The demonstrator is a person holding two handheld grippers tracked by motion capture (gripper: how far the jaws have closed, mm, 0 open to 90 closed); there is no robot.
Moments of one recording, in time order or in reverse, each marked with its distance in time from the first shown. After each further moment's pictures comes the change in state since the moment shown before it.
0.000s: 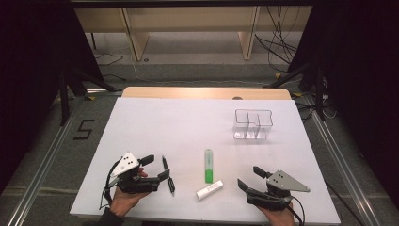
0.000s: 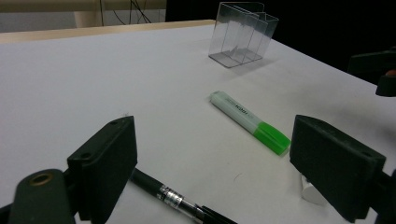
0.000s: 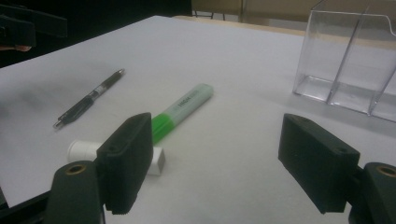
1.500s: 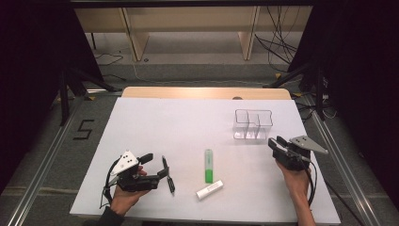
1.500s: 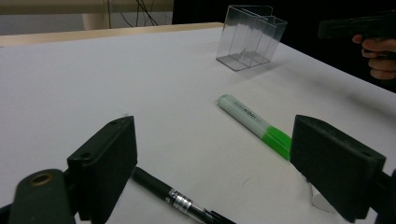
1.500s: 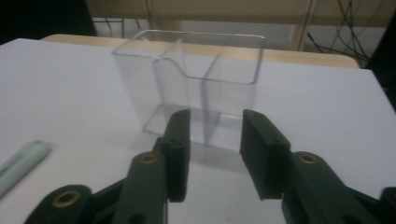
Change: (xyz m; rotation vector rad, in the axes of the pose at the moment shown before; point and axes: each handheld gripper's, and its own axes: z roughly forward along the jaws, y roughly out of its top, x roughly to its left) left arm 0.003 0.001 0.002 -0.007 0.025 -0.006; right arm -0.110 0.038 0.021 0.003 -0.340 0.123
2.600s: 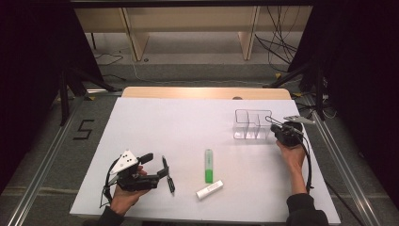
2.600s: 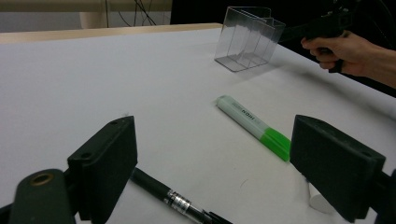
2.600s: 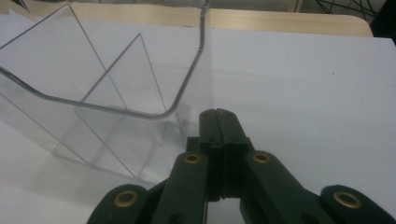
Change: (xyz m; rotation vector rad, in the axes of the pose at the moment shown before) left arm 0.002 0.000 0.000 -0.002 -0.011 -0.014; right arm -0.043 0.016 0.085 0.175 -0.025 0.024
